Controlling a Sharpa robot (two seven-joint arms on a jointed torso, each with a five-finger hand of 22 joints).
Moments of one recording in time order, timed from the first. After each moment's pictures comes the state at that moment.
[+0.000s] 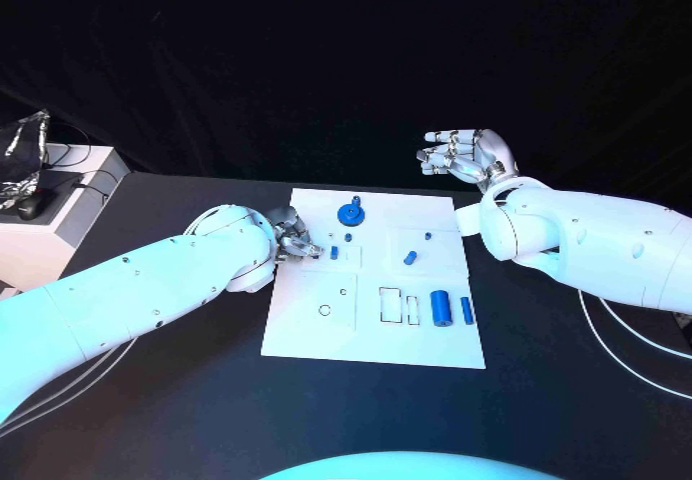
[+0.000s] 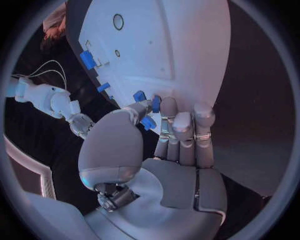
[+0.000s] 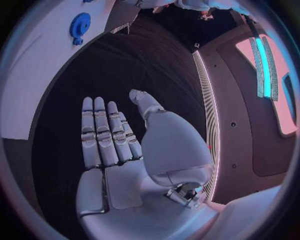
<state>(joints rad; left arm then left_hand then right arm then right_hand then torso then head) 1.16 -0.56 0.07 1.27 -1.24 -0.08 -0.52 1.15 -0.18 0.54 0.14 0.29 0.91 0.01 0.60 0.84 1.16 -0.05 0.86 0.55 1.34 -0.09 1.23 0.98 0.11 1.24 -0.07 0.98 1.31 1.29 -0.76 -0.11 1.28 -0.27 -0.59 0.43 1.28 -0.03 0.11 -0.14 0.56 0.82 0.21 0.06 0.06 1.05 0.17 0.06 0.06 1.08 0.15 0.06 0.06 0.09 0.96 0.17 0.12 0.07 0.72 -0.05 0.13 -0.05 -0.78</state>
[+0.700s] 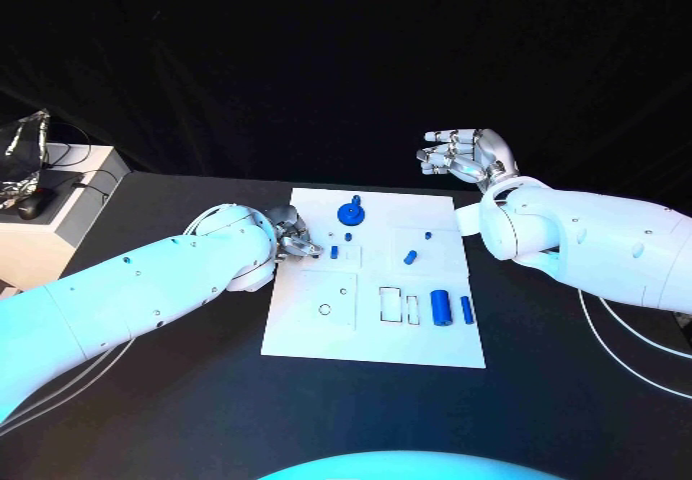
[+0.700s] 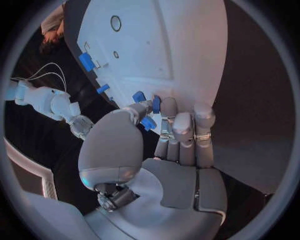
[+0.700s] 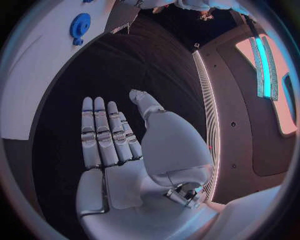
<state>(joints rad) 1.16 -0.56 0.07 1.27 -1.26 -0.07 -0.52 1.16 -0.18 0.56 0.15 0.29 0.90 0.02 0.62 0.86 1.16 -0.05 0.86 0.54 1.34 -0.09 1.24 1.00 0.11 1.25 -0.06 0.99 1.31 1.29 -0.76 -0.11 1.28 -0.27 -0.59 0.43 1.28 -0.03 0.11 -0.14 0.56 0.82 0.21 0.06 0.06 1.05 0.17 0.06 0.06 1.08 0.15 0.06 0.06 0.09 0.96 0.17 0.12 0.07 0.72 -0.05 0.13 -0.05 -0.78</state>
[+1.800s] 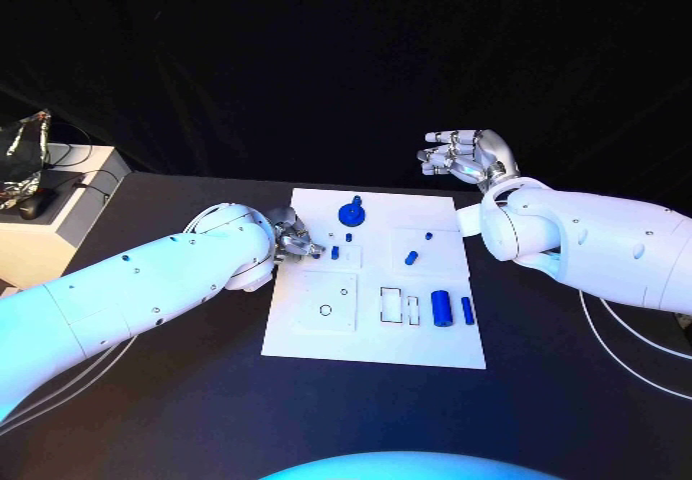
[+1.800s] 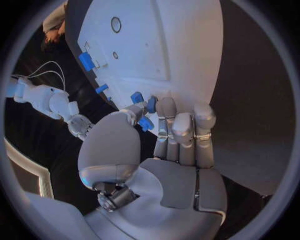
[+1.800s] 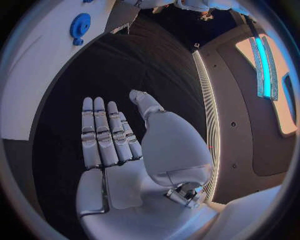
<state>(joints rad) 1.16 -0.56 0.07 1.26 -1.23 -0.05 -0.54 1.05 -0.16 0.47 0.19 0.29 0.93 0.00 0.60 0.86 1.18 -0.05 0.86 0.55 1.35 -0.09 1.24 1.01 0.11 1.26 -0.07 1.00 1.31 1.29 -0.76 -0.11 1.28 -0.27 -0.59 0.43 1.27 -0.02 0.11 -0.14 0.56 0.82 0.21 0.06 0.06 1.05 0.17 0.06 0.06 1.08 0.15 0.06 0.06 0.09 0.95 0.16 0.12 0.07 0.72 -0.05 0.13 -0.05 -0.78</state>
